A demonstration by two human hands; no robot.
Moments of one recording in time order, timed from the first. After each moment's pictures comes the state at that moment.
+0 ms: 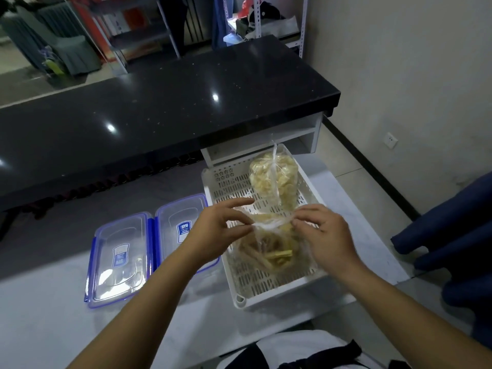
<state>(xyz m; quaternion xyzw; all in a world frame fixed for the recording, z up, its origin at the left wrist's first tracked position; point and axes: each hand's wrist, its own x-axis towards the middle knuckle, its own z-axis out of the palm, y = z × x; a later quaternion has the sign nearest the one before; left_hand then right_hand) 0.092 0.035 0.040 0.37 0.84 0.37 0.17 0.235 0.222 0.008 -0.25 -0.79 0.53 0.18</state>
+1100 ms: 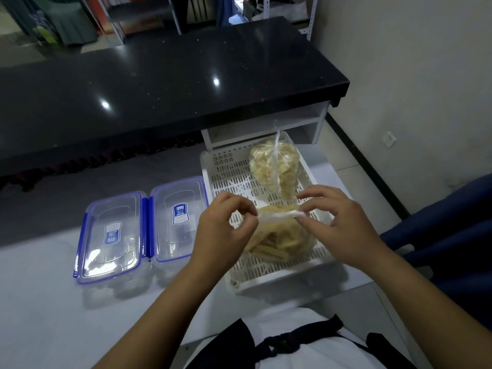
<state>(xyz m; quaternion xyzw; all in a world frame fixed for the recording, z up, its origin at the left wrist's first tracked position) 0.151 0.040 0.044 0.30 0.84 0.45 0.01 0.254 0.239 0.045 -0.12 -0.89 0.43 0.12</state>
